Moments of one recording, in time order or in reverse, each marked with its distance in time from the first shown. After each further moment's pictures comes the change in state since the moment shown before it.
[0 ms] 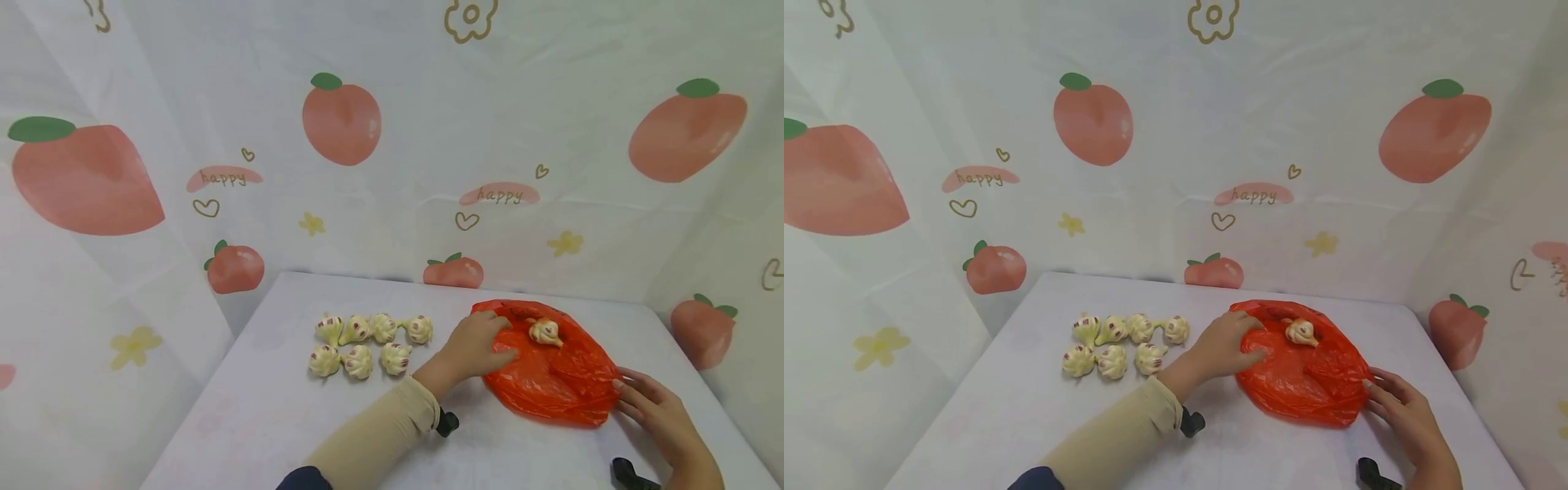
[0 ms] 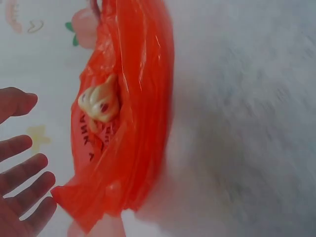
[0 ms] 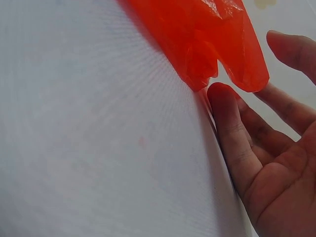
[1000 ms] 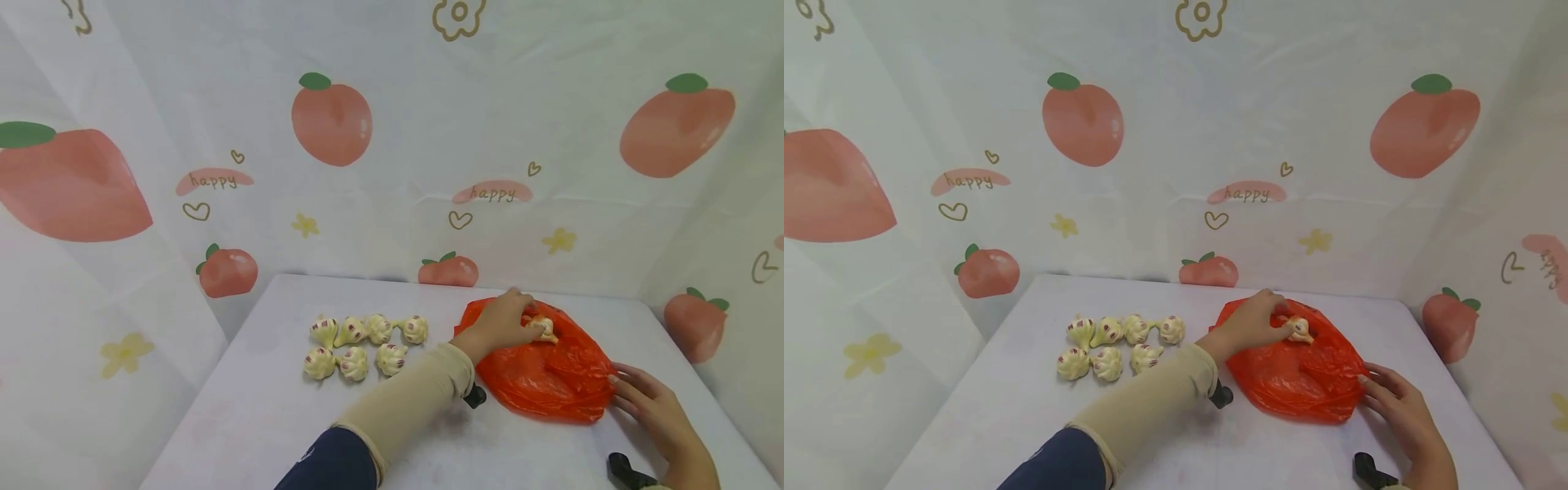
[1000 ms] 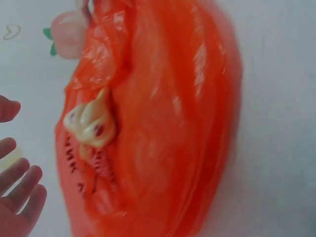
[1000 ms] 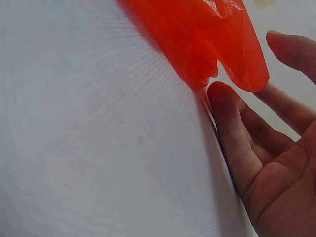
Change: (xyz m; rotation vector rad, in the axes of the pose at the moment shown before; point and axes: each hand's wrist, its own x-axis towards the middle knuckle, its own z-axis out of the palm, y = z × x) left_hand 0.070 0.021 0.012 -0.175 -0.108 -0.060; right_hand -0.001 0.001 -0.001 0.002 -0.009 -0.016
